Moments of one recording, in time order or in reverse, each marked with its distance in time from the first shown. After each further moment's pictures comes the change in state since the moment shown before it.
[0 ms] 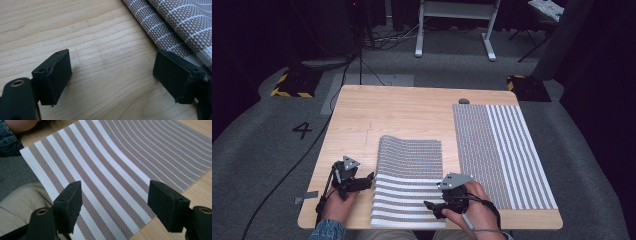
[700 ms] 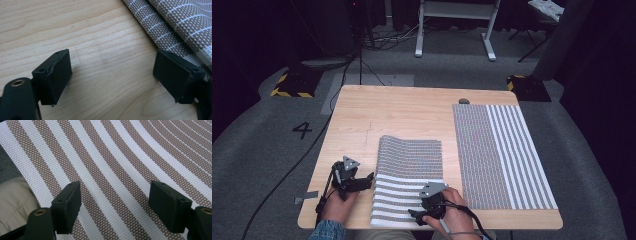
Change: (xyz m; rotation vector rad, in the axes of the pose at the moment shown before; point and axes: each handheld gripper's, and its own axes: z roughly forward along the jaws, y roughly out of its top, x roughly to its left) left arm 0.000 -0.001 -0.001 0.002 -0.001 -0.001; right arm 0.020 -0.014 0.065 0.044 0.023 -0.046
